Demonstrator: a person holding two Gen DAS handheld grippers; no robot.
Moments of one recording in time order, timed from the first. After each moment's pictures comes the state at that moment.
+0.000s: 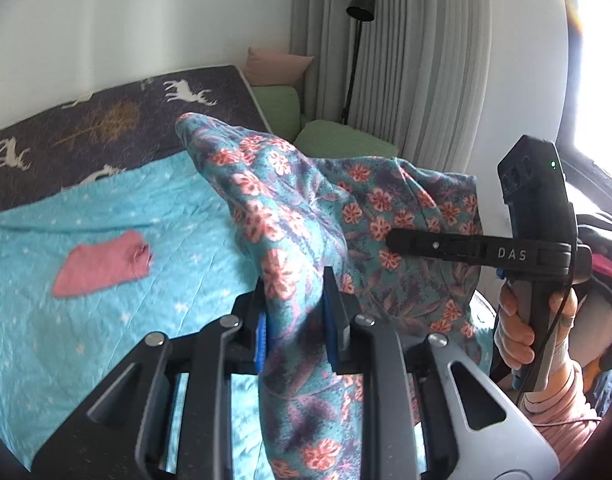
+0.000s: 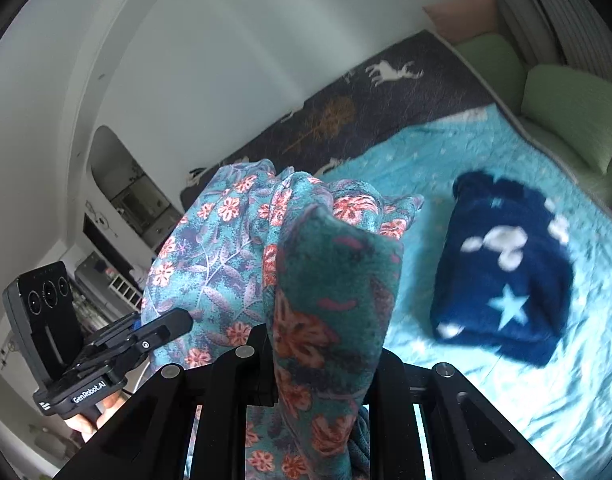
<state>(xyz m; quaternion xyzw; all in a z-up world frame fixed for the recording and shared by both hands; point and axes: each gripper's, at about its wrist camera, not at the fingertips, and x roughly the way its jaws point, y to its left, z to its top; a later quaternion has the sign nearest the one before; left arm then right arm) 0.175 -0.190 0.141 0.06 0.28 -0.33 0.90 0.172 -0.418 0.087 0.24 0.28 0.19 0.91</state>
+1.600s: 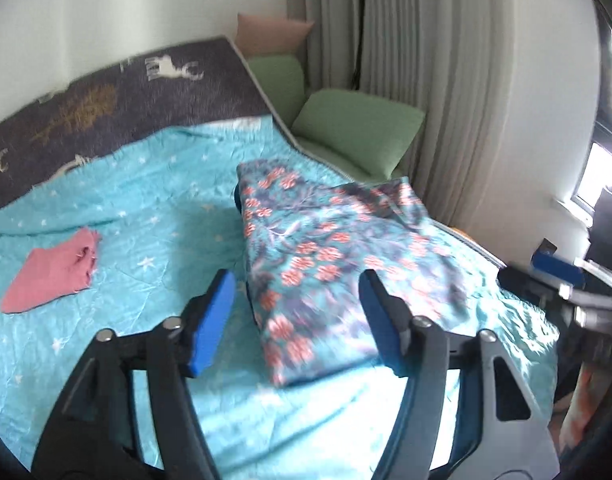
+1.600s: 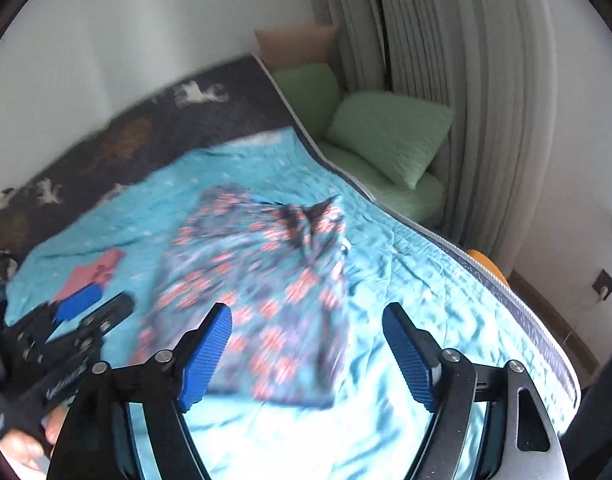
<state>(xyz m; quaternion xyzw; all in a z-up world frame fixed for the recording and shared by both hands) 0.253 -0.310 0.013 0.10 0.28 -0.30 0.91 0.160 -0.469 0.009 0.16 0.29 -0.16 0.93</state>
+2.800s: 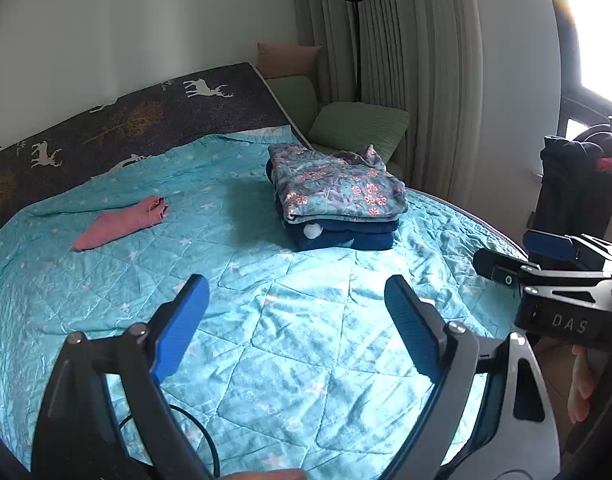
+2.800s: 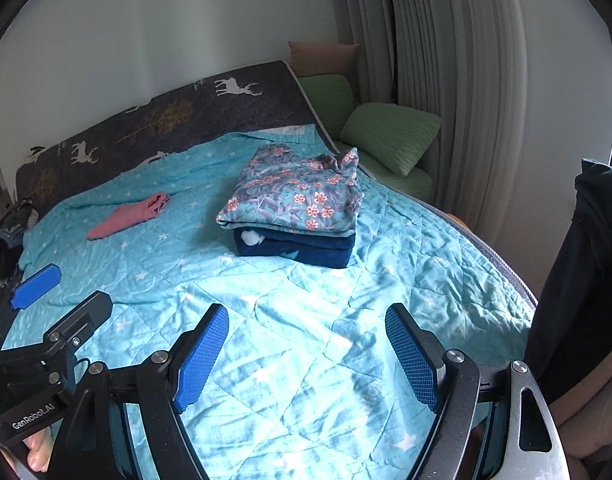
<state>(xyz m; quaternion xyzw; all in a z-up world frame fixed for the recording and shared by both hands) 0.062 -0.189 0.009 0.11 0.24 -0.27 0.93 -0.001 -0.352 0.001 0.10 0.30 -0.17 0.93</state>
